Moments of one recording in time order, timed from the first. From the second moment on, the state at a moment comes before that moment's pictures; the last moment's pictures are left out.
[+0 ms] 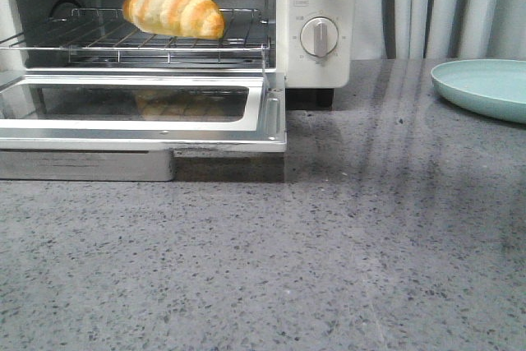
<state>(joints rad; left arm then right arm) -0.31 0.17 -0.54 -0.76 0.50 0.78 0.89 1.49 -1.35 -0.36 0.53 0.27</state>
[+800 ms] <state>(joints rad) -0.31 0.00 -0.35 -0.40 0.52 0.41 0.72 0.10 -0.50 -0.52 0.37 0.27</state>
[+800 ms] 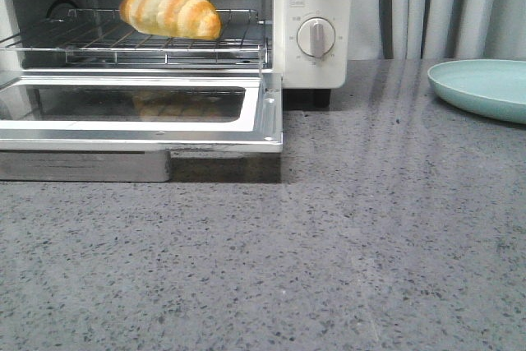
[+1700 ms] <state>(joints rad) -0.31 0.00 -0.20 -0.36 0.41 0.41 0.72 0.06 -0.50 -0.48 0.40 0.27</state>
